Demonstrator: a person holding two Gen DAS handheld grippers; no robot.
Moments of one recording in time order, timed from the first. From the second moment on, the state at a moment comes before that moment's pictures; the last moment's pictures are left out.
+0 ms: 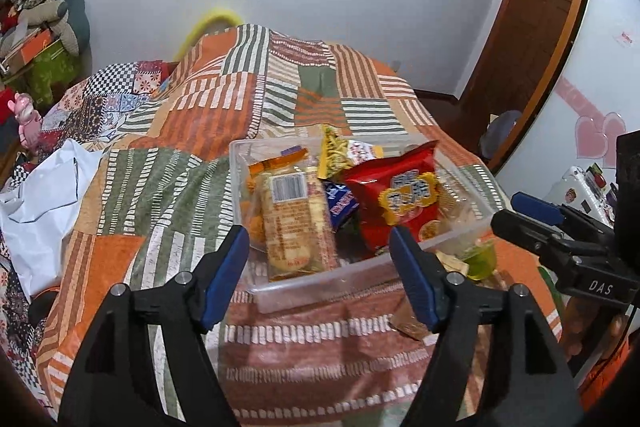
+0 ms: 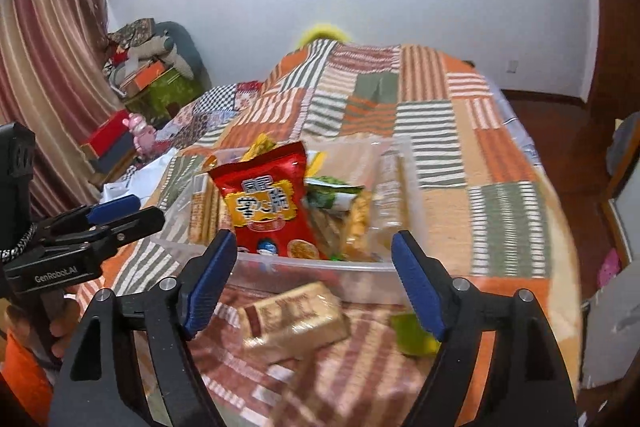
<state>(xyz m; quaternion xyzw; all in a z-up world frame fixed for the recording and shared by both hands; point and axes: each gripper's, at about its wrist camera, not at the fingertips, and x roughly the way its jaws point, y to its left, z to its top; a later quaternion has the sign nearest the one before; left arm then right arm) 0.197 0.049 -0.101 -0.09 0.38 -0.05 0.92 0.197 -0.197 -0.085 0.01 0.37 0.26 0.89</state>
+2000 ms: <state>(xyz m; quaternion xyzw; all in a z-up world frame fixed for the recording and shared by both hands) 0.209 -0.059 -0.177 -0.06 0.47 -0.15 0.87 0.187 -0.247 -0.151 -0.01 0.45 0.23 0.86</state>
